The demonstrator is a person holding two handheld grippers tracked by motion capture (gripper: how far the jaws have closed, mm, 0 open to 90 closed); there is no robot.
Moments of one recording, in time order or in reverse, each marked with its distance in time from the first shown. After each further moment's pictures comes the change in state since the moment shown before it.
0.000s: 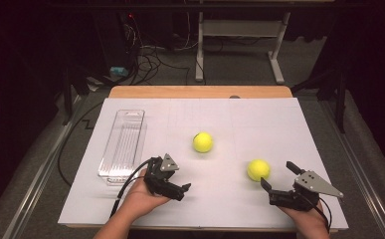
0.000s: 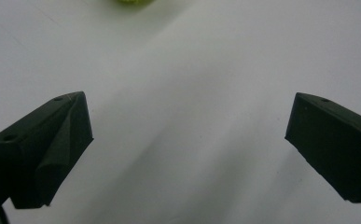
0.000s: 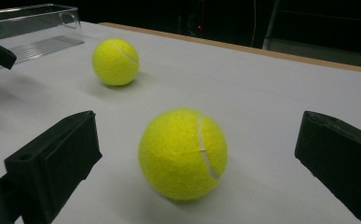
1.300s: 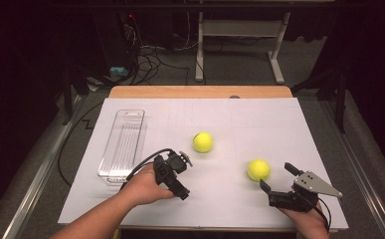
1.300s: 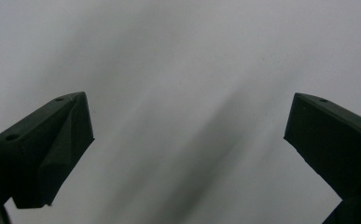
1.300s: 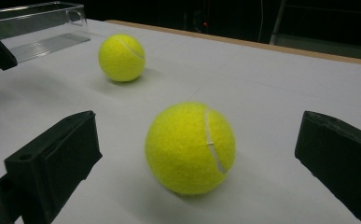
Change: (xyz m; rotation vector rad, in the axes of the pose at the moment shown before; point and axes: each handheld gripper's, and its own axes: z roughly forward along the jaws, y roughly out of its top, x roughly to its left) left arm -0.004 0.050 0.002 0.502 -0.037 0.042; right arm 0.000 -0.003 0.001 0.010 0.028 0.017
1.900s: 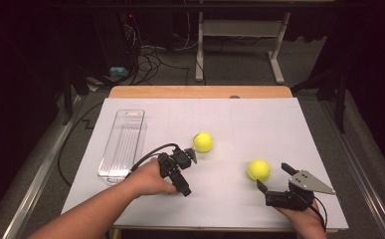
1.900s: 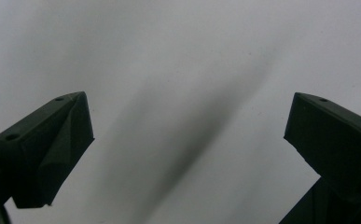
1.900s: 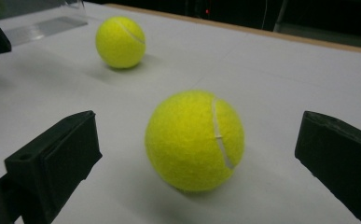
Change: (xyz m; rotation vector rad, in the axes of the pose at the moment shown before) left arm 0.005 0.020 -0.001 0.122 -0.083 0.024; right arm 0.002 -0.002 0.011 0.051 -0.001 -0.023
